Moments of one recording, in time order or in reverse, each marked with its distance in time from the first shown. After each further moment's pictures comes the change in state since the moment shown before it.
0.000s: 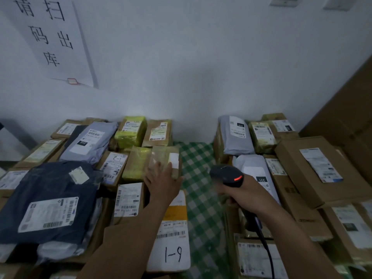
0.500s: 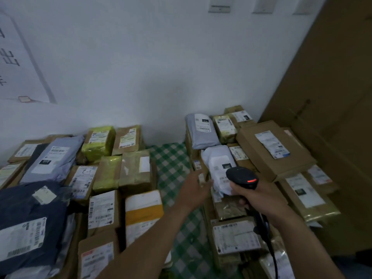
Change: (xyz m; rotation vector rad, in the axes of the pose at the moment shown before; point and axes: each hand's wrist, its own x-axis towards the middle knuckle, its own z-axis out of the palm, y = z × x) left_hand -0.091 0.129 0.020 -0.467 -0.407 0.392; right_hand -0.066 0.067 -0.072 0.220 0.248 0.136
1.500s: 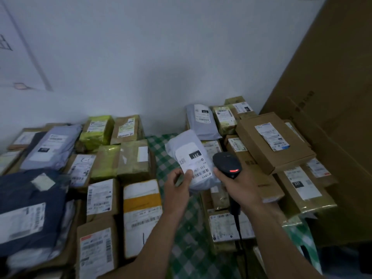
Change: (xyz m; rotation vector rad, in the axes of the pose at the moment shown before) left_hand -0.050 0.001 0.000 -0.701 0.390 -0.229; right_hand 0.011 0.004 0.041 0.146 0.095 -0.189
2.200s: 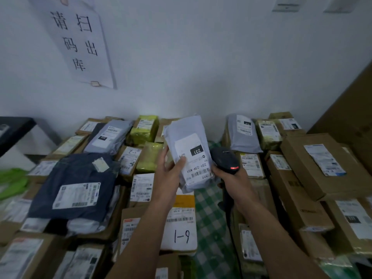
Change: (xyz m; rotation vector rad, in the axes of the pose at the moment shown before) left_hand 0.007 0.076 -0.110 -0.331 0.099 0.078; right_hand 0.007 -0.024 0.107 0.130 -0.204 0.019
